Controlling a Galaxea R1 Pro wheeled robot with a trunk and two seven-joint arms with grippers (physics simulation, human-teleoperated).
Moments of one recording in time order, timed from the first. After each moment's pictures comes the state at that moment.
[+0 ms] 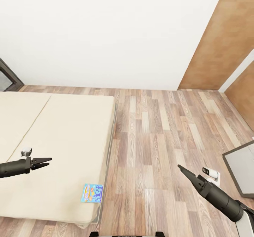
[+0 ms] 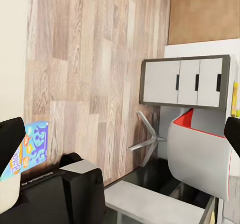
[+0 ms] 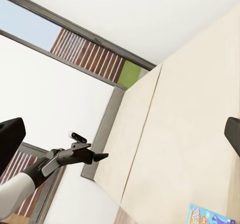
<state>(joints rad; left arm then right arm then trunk) -0.68 0.58 0.33 -0.74 -0.08 0.86 -1.56 -0.12 -0.02 -0.50 -1.60 -0.50 0.74 1.26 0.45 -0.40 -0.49</state>
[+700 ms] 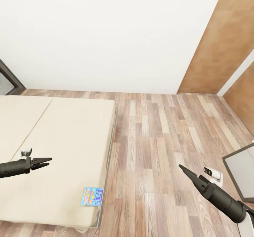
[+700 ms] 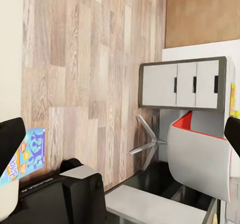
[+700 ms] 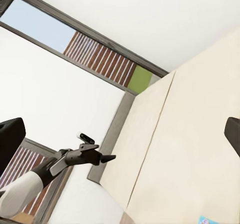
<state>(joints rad) -0.68 0.58 0.33 -0.74 -0.08 0.86 -1.56 -0.12 -0.02 -0.51 -1.60 -0.50 0.74 1.31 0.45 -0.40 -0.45</state>
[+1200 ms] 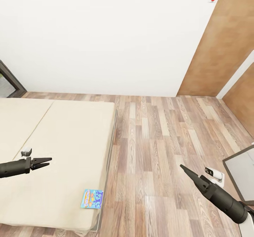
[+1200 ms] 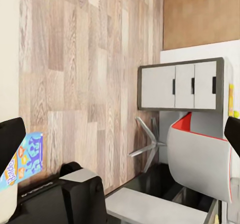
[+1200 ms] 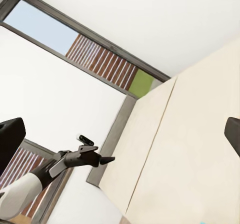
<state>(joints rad) -0.68 0.58 0.33 -0.74 -0.08 0.86 -1.56 -0.12 -0.02 -0.52 -1.60 -0.50 0.74 1.32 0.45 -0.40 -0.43</state>
